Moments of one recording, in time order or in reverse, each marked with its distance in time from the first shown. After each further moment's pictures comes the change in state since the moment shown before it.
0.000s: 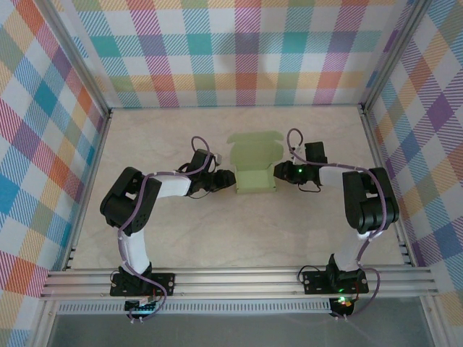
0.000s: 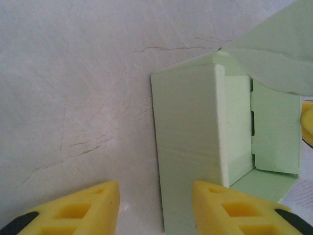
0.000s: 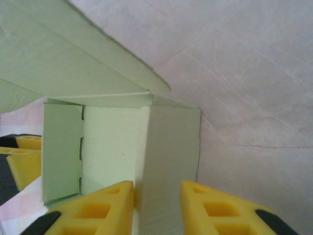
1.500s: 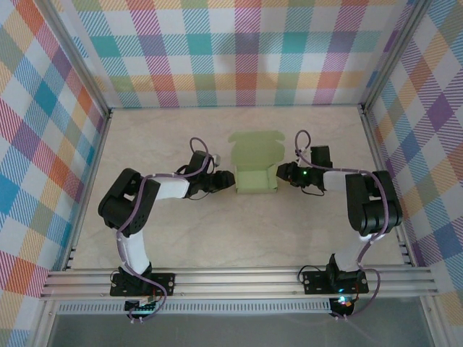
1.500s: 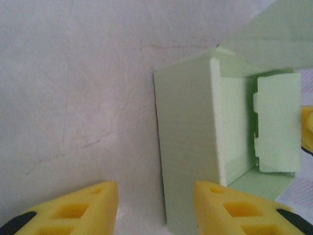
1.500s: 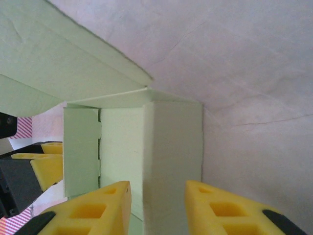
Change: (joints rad) left arm 0.003 -0.014 -0.034 0.048 0.007 0.000; right arm -0.061 -0.031 -0.095 0.136 -0.102 0.152
